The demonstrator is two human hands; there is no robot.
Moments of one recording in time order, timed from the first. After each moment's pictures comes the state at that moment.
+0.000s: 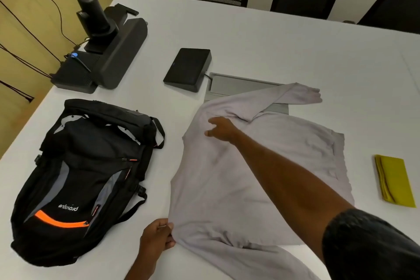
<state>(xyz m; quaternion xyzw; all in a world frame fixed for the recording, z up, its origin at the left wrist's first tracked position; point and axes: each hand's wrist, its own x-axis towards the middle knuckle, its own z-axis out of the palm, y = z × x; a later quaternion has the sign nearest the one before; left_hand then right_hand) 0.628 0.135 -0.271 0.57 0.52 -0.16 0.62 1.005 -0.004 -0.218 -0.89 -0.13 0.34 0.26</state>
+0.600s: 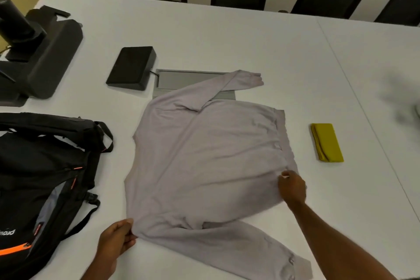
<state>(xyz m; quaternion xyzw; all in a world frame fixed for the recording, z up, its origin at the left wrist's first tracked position) 0.635 0.125 -0.287 0.54 0.55 -0.15 0.61 0.805 -0.403 -0.272 -0.90 0.34 0.09 0.26</state>
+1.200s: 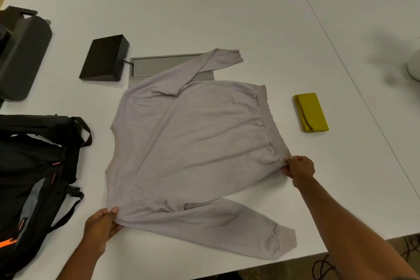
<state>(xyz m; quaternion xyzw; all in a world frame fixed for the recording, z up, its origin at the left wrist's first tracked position) 0.638 0.107 -0.284 0.60 0.54 -0.13 0.58 0.783 -0.500 -0.284 -0.67 0.52 0.03 0.54</state>
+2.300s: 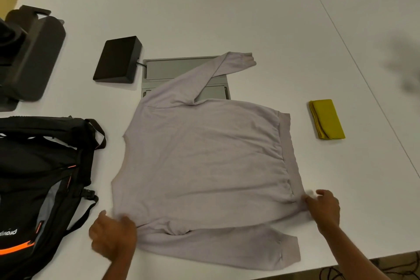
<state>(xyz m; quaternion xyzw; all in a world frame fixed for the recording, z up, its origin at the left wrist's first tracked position) 0.631 0.083 -0.284 0.84 0.50 -0.05 0.23 0.688 -0.490 -0.277 -0.83 0.47 0.11 0.29</state>
